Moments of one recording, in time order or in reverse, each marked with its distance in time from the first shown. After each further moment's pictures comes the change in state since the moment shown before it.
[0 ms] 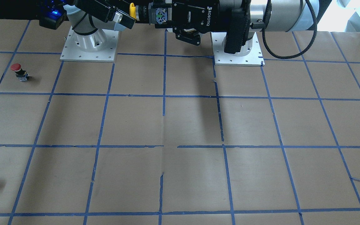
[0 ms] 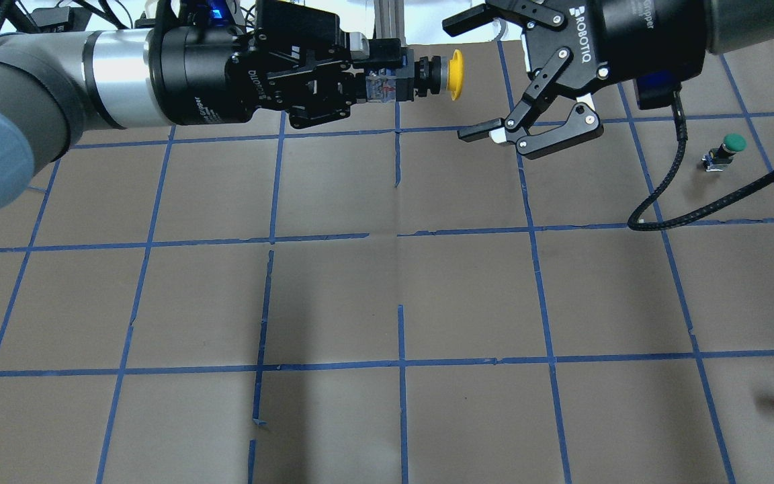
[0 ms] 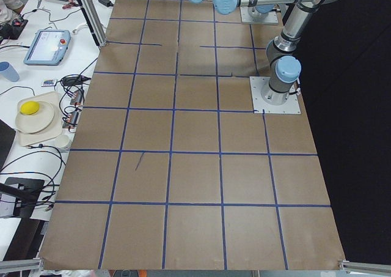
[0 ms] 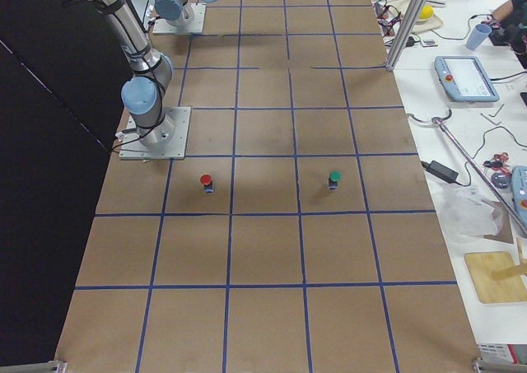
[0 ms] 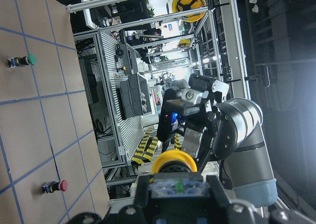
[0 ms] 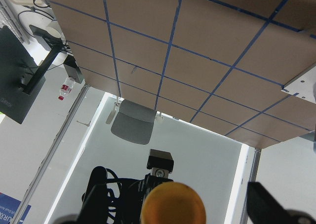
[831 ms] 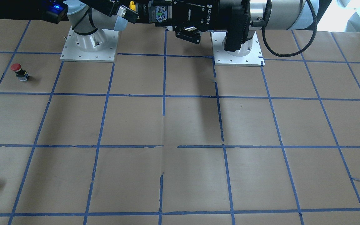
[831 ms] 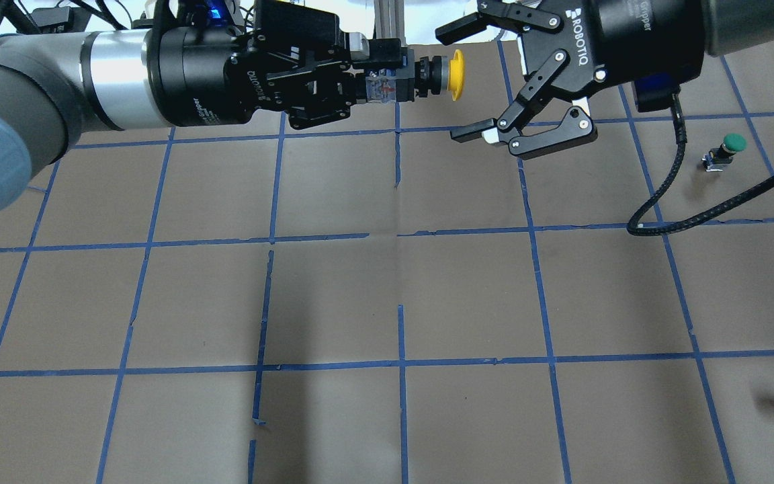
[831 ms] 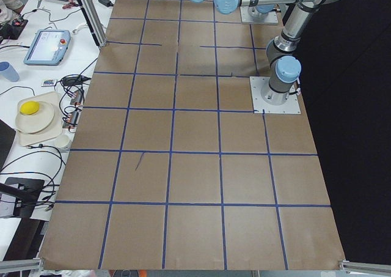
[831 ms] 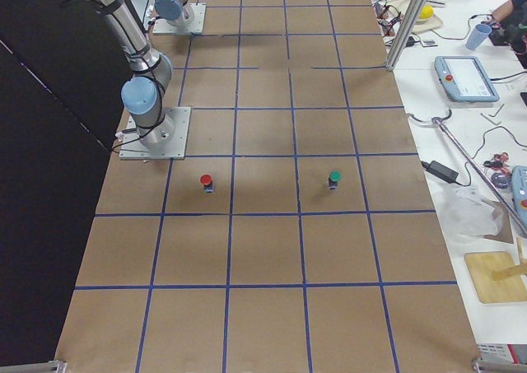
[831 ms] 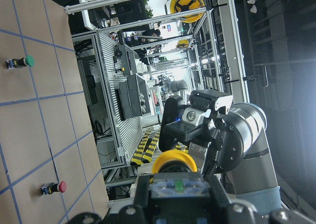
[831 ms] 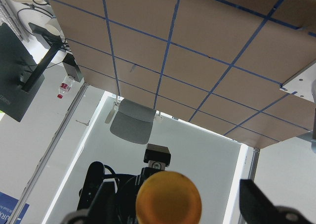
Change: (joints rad) left arm 0.000 0.011 -0.006 0.001 -0.002 0.002; right arm 0.005 -0.021 -0.001 0.002 -0.003 0.007
